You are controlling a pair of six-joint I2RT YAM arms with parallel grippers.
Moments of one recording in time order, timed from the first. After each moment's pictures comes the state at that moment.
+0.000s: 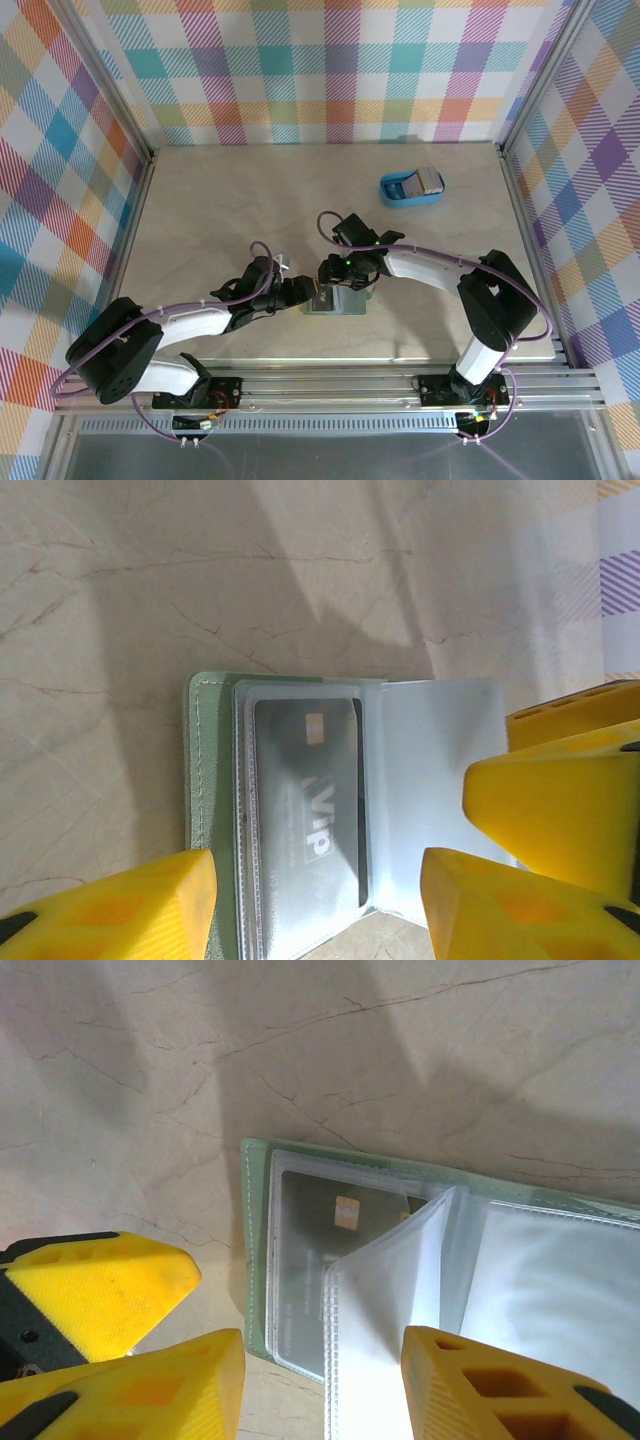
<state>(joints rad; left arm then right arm) -0.70 1.33 0.44 0.22 0.21 -0.93 0.77 1.68 1.08 -0.49 -0.29 0.72</state>
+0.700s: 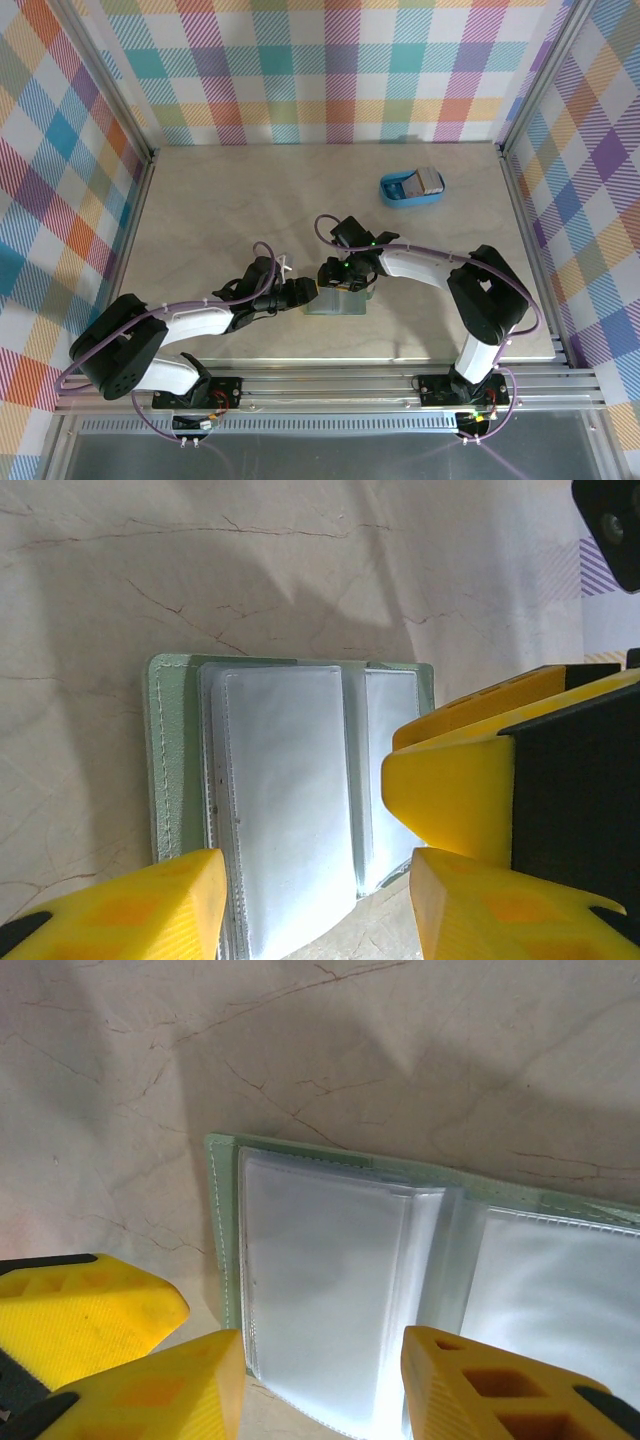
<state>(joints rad) -0.71 1.36 0.43 0.27 0.26 -0.93 0.77 1.73 1.08 -0.48 -0.31 0.72</state>
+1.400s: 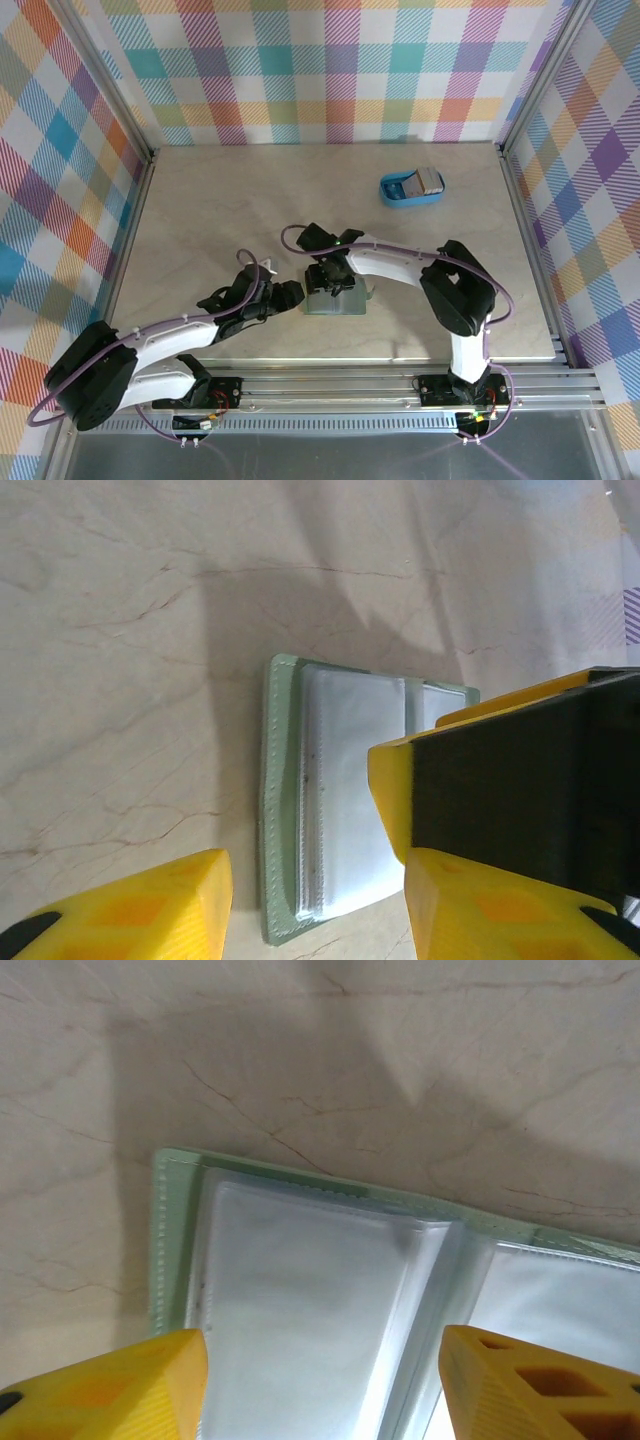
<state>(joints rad) -0.70 1.15 0.36 0.10 0.11 -0.95 0.92 1.91 1.34 -0.76 0.01 0.65</state>
